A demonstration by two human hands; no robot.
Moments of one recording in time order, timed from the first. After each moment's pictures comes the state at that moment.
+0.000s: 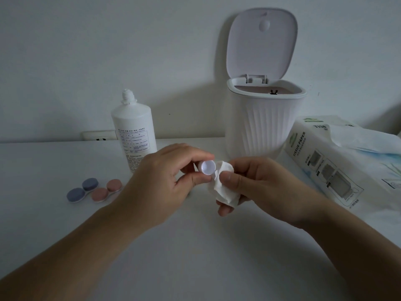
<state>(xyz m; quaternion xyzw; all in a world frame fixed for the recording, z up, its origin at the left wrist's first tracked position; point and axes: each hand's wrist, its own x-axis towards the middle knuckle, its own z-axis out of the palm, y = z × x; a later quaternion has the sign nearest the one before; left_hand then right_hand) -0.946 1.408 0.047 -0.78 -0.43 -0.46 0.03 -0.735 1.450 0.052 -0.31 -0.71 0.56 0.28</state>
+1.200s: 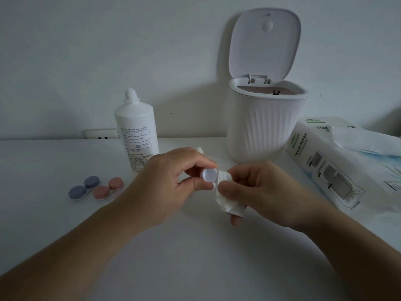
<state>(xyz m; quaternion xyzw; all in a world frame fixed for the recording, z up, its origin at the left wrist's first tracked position) -0.947 1.407 0.044 -0.78 -0.45 -0.43 -0.07 -0.734 1.450 0.044 -0.33 -0.75 0.49 0.28</state>
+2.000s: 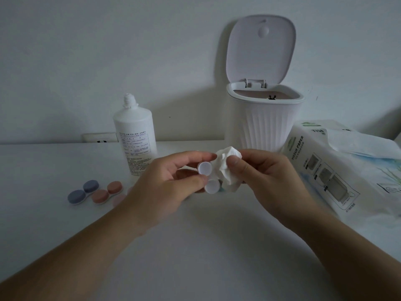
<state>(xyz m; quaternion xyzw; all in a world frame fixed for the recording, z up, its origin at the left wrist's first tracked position) -0.939 1.407 0.042 -0.59 -0.46 -0.51 -0.43 -0.738 1.454 0.041 -0.33 -0.70 0.42 0.47</state>
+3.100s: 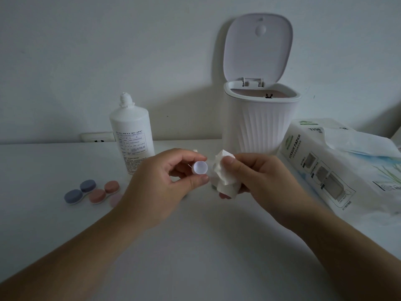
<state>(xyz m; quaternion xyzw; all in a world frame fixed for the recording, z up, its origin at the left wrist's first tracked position) -0.943 1.410 0.033 -0.65 -0.50 -0.52 -0.24 -0.738 1.453 0.045 -0.35 -0.67 0.51 0.41</state>
